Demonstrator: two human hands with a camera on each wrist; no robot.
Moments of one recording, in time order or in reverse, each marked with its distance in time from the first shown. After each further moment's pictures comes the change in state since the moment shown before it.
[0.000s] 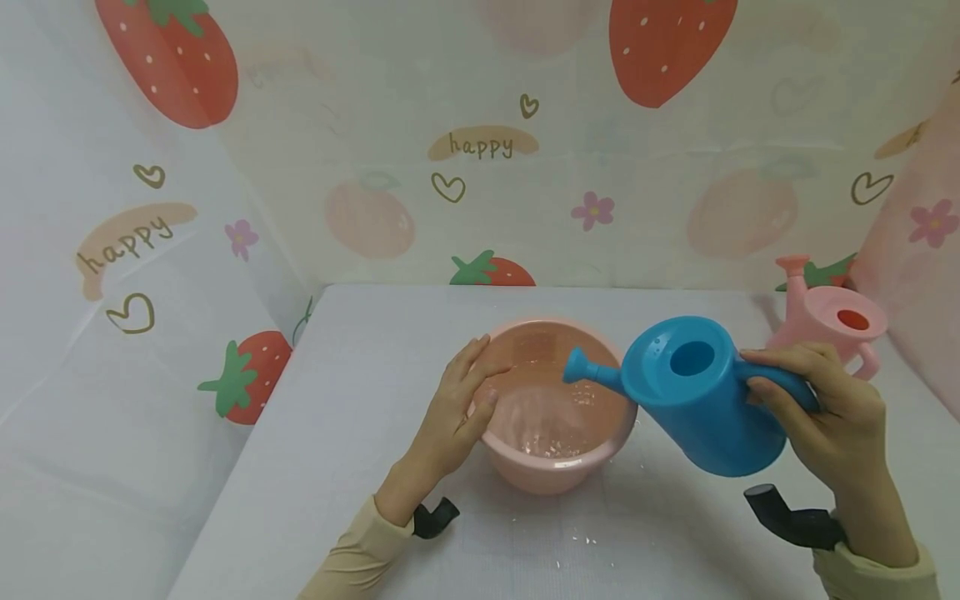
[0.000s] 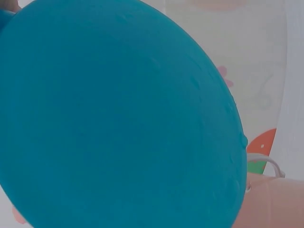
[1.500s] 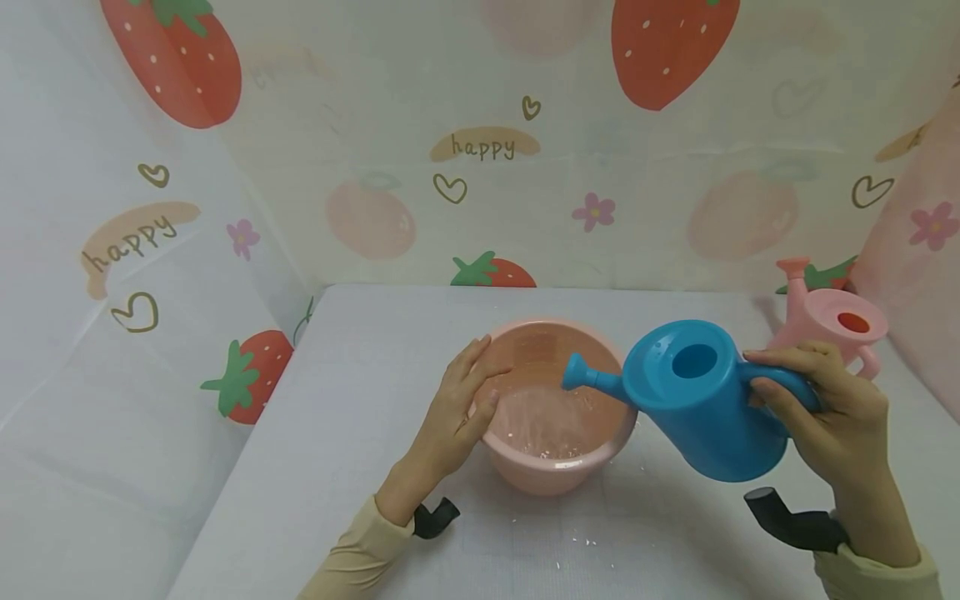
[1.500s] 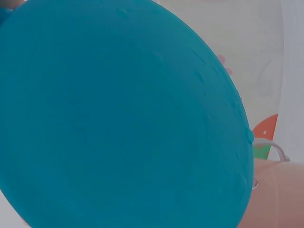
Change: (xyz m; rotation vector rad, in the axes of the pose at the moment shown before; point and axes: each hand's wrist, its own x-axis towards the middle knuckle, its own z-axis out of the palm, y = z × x) left_hand -0.001 0.001 -0.001 -0.003 0.003 0.001; right_hand 0.000 -0.001 -0.003 0.030 -0.013 0.071
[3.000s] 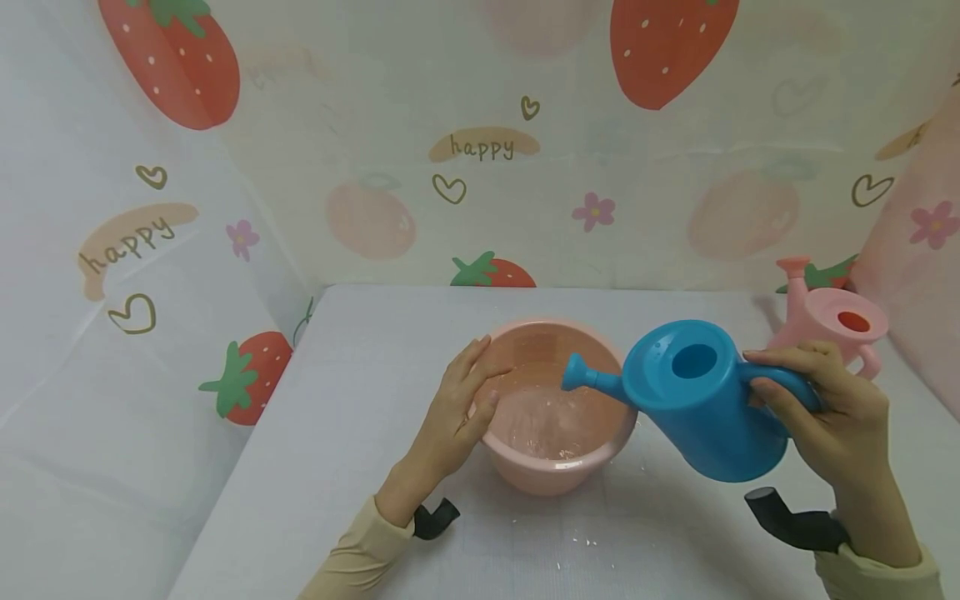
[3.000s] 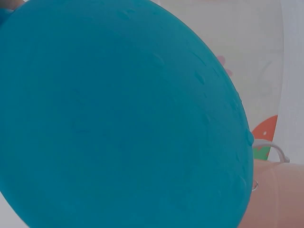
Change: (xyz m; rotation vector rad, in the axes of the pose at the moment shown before) left_hand 0.000 -0.002 0.001 0.000 -0.002 0.001; right_hand -0.002 0.003 0.000 -0.002 0.001 0.012
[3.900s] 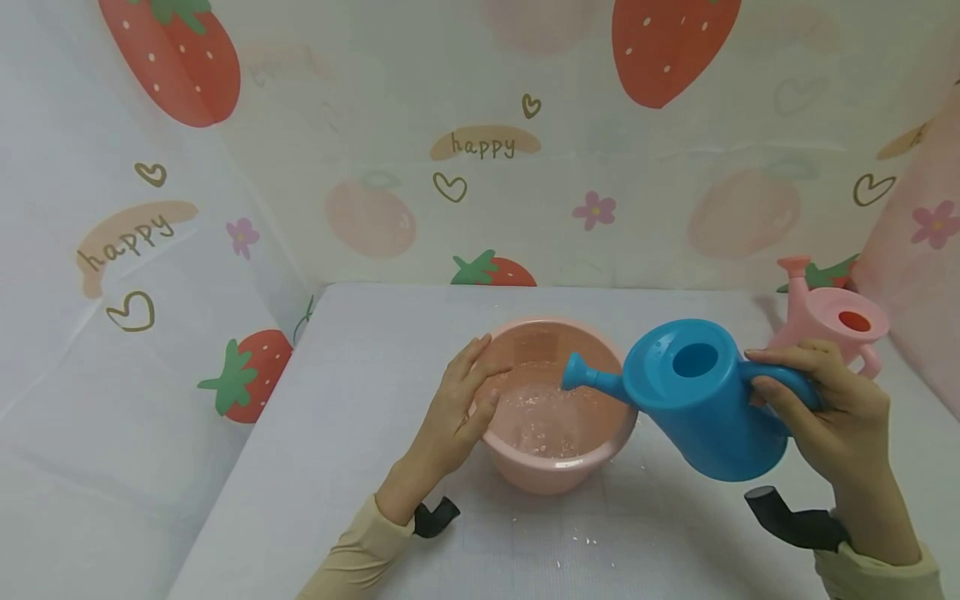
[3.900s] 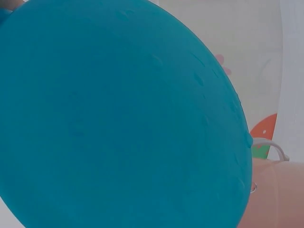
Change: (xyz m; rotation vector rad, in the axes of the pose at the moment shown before) left_hand 0.000 0.001 -0.001 0.006 -0.008 -0.006; right_hand 0.002 0.001 0.001 0.041 0.010 -0.017
